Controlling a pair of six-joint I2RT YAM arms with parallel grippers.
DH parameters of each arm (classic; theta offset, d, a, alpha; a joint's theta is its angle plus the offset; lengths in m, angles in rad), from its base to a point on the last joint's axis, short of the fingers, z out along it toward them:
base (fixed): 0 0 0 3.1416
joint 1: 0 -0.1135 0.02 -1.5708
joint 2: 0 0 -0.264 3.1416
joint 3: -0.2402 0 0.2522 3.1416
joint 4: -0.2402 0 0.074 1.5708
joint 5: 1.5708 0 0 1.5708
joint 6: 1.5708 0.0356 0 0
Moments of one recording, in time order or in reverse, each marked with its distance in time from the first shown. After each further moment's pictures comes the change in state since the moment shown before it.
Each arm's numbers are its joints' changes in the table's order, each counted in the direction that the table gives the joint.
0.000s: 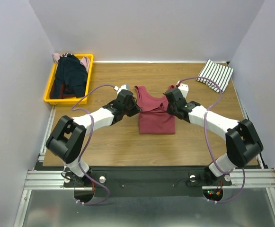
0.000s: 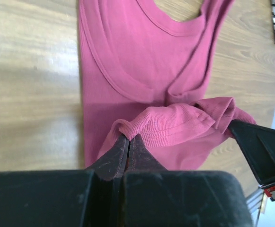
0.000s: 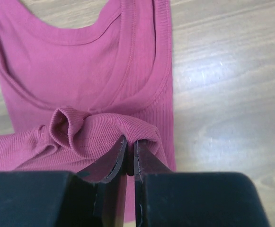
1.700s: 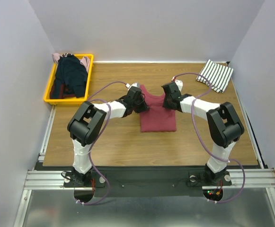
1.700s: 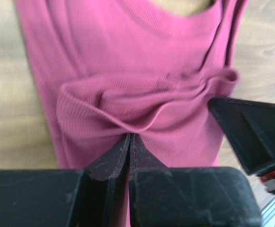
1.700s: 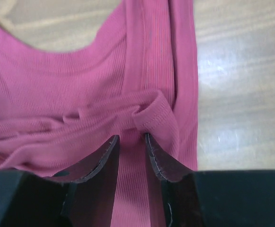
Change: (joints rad) left arm -0.007 -0.351 -0.209 0.094 0.086 0.068; right arm 0.103 -0.305 -0.152 0.125 -0.120 -0.074
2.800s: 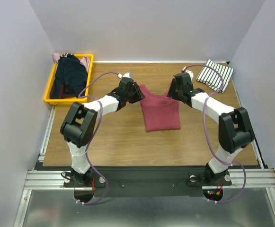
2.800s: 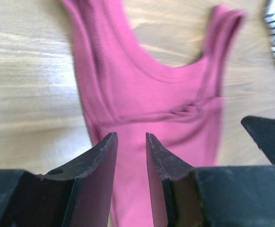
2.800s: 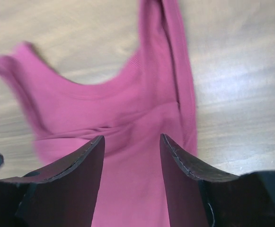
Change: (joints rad) left arm -0.097 0.025 -0.090 -0.039 0.014 0.064; right arm 0.114 0.074 -0.048 0.000 -0.106 -0.031
